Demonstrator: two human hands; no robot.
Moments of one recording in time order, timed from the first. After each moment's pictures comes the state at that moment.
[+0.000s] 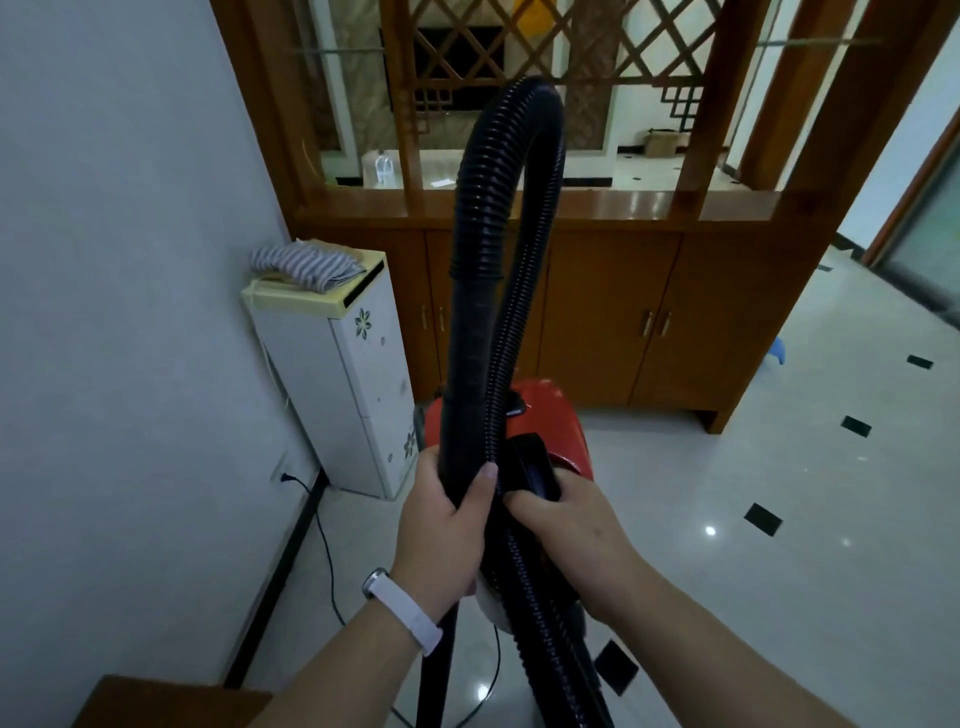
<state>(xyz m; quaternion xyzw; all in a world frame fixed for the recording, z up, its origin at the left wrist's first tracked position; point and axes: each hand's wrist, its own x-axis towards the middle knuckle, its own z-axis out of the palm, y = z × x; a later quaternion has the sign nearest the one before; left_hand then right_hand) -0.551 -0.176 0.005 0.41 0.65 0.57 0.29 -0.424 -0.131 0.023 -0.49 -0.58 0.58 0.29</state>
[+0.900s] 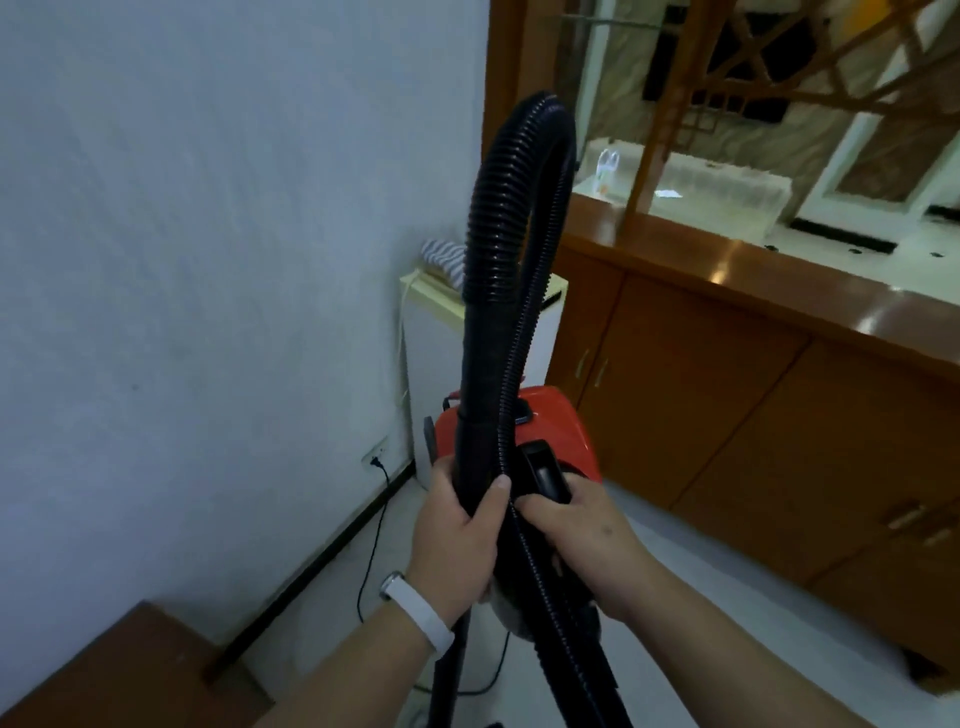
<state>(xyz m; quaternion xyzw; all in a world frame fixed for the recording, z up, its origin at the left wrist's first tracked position) -0.731 0.028 -0.035 0.21 0.69 0.67 0.18 -0.643 0.134 0.011 -0.34 -0.69 0.63 0.06</state>
